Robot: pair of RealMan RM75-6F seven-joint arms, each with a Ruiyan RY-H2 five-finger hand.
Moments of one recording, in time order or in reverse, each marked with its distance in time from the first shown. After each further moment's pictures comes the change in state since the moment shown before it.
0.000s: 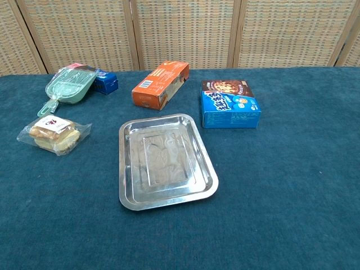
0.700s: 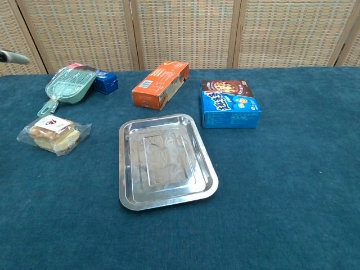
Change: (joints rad) left arm -0.406 -0.155 -0.108 0.275 -0.022 -0.526 -0.012; right arm 0.022 0.006 0.022 -0.005 0.088 -0.074 -0.021
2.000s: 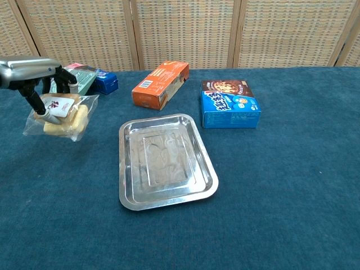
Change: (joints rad) left arm -0.291 -0.186 -0.040 0.217 -0.182 -0.247 0.031; right arm 0.032 -0.028 0.022 0.209 0.071 -0.097 0.139
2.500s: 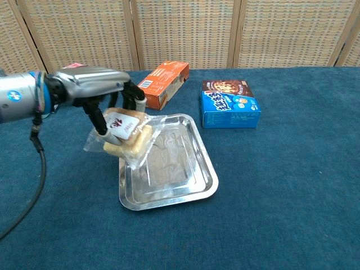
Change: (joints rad) left arm -0.104 -0.120 -0.001 -0.194 -0.033 -0.010 0.230; right arm 0.013 0.001 0.006 0.002 0.008 -0.023 0.006
